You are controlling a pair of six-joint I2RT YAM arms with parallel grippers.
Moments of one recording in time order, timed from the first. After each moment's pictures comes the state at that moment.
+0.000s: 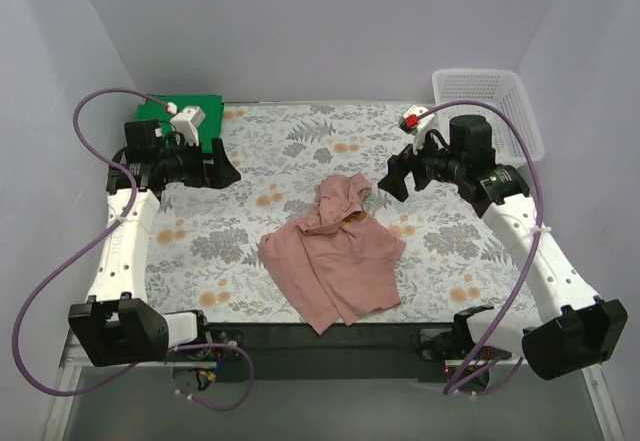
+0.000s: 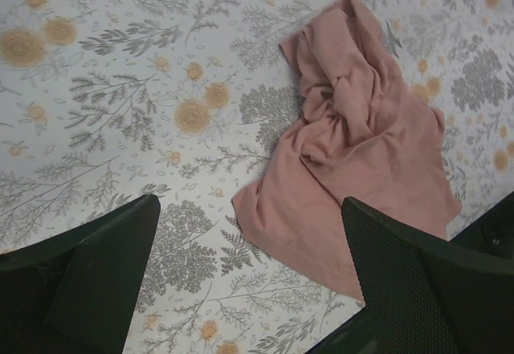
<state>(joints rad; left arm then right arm) 0.09 1.26 1.27 -0.74 0.60 0.03 0.33 1.18 1.19 -0.52 -0.55 -0.23</state>
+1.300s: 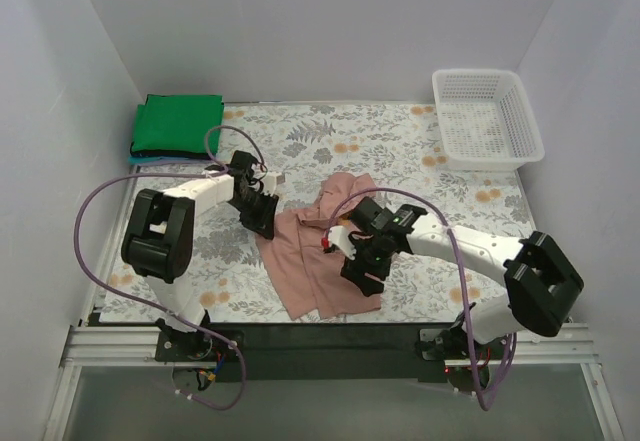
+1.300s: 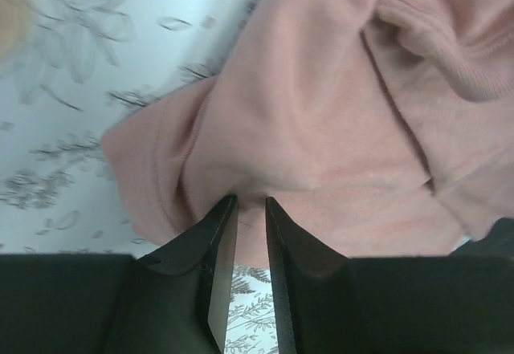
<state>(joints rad) -0.31 1.75 1.03 -0.62 0.38 0.11 0.85 1.40 0.90 -0.80 -0.38 -0.40</state>
